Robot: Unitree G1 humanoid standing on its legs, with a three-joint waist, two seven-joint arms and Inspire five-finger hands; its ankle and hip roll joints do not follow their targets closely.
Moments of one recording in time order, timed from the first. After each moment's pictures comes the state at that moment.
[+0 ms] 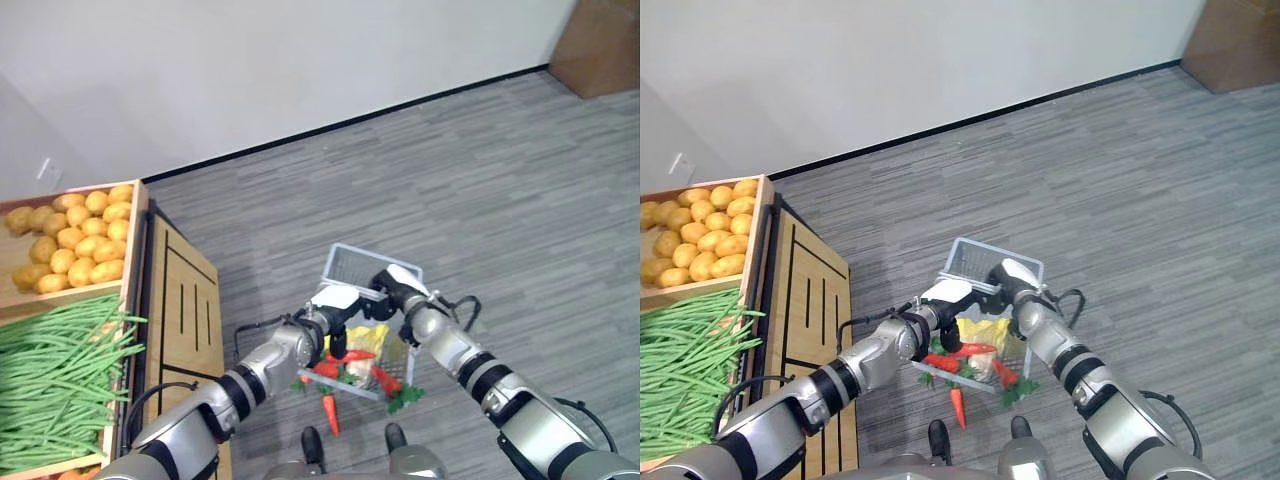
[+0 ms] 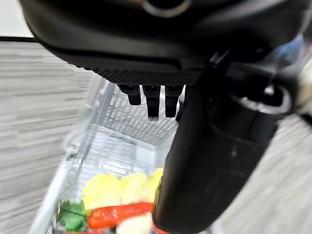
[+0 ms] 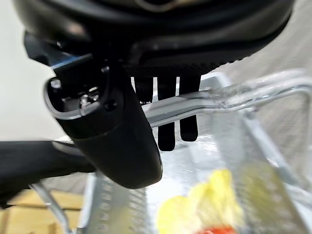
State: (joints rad) left arm -0.51 0.32 -0.88 0.36 0.46 0.13 -0.10; right arm -0.52 -0.39 0.59 0.75 -0.18 0.26 -0.08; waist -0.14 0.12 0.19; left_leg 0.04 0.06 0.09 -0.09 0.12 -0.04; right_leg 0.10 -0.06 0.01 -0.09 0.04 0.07
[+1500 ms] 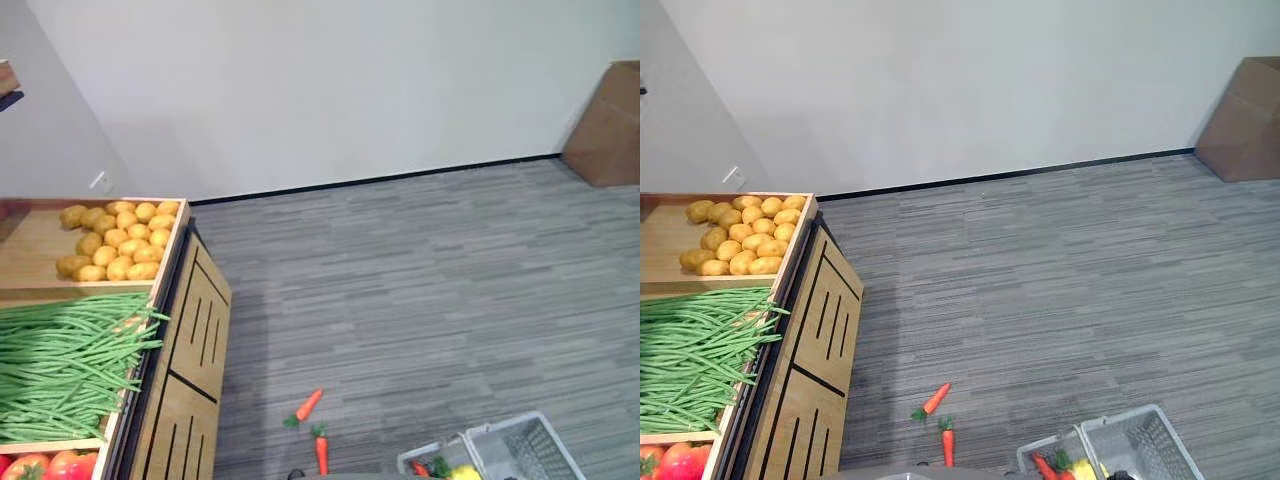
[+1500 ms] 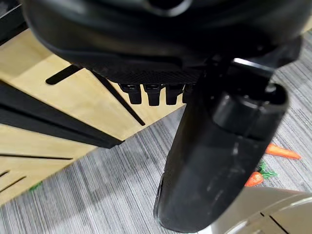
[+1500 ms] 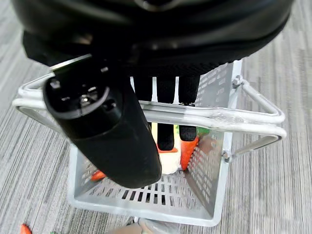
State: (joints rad) left arm 0.07 0.25 -0.20 1.31 0.19 0.14 0.05; right arm 0.05 -0.37 0.17 1.29 -0.10 0.13 -0.10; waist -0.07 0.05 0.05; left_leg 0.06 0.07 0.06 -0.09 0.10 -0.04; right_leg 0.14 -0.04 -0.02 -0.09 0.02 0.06
